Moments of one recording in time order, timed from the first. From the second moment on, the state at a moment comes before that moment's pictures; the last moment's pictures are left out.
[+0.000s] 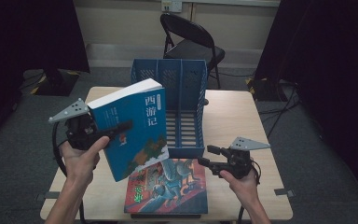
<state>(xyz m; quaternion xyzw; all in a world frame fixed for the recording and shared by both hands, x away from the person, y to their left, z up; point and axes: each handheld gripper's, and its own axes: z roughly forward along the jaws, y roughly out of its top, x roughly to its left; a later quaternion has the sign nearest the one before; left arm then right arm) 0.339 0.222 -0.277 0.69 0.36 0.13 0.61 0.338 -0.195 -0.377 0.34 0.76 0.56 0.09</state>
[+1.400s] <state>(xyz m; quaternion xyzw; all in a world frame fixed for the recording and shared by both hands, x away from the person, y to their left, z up) 0.417 0.202 -0.270 0.66 0.48 0.24 0.53 0.343 -0.200 -0.385 0.35 0.76 0.55 0.08</state>
